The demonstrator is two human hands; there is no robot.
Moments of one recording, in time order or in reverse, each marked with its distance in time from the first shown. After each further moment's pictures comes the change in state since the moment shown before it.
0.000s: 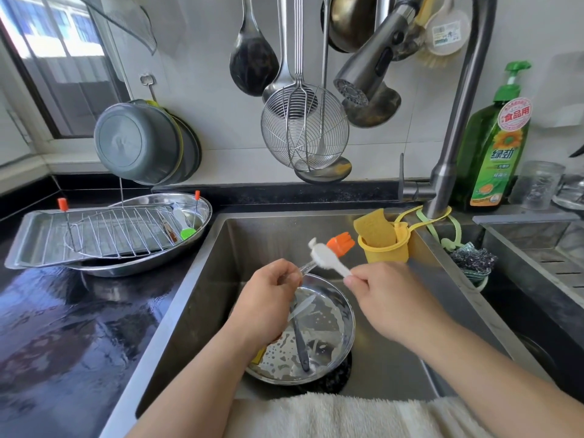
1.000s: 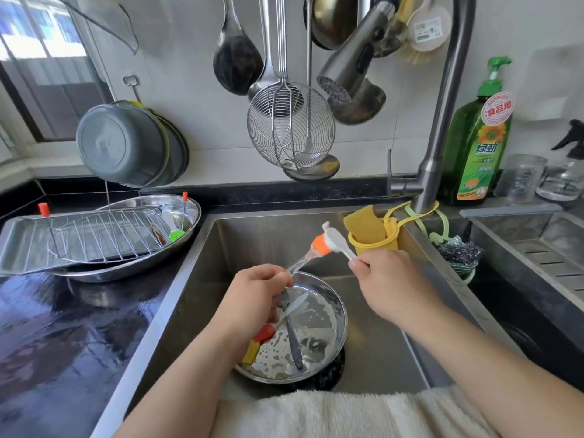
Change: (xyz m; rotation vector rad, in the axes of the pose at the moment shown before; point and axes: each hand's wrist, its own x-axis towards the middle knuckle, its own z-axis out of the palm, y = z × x) left_hand -0.001 0.000 -0.002 -0.325 -0.075 -0.150; right_hand 0.007 0.015 -0.004 0.037 0.089 0.153
